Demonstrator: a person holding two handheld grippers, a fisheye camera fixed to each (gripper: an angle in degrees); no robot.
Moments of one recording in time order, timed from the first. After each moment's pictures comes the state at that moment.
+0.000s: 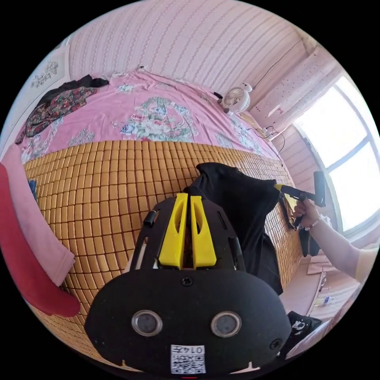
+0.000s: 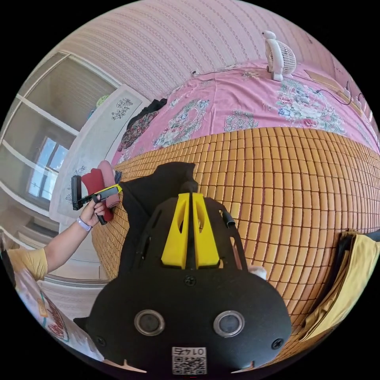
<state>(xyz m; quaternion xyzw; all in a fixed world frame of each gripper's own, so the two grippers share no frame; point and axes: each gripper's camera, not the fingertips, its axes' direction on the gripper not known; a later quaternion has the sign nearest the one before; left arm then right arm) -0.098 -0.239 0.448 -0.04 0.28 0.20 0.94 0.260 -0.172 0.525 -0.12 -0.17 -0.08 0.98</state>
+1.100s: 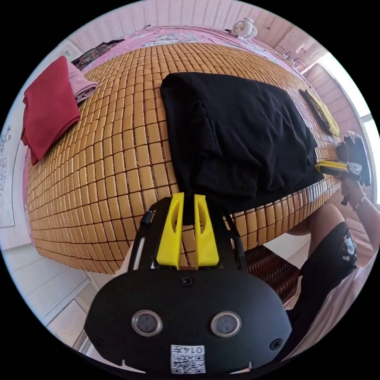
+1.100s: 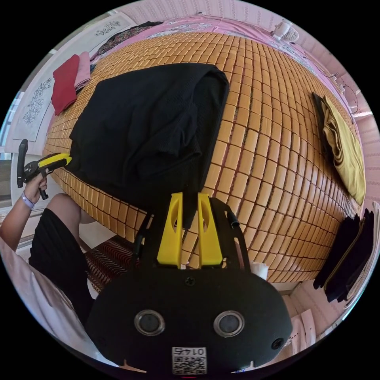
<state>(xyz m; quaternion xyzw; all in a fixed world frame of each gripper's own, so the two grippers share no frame) -0.158 0.161 0.399 -0.19 0.09 0.22 0.95 0.161 0.129 0.405 -0.32 0.05 -0.15 0.93</state>
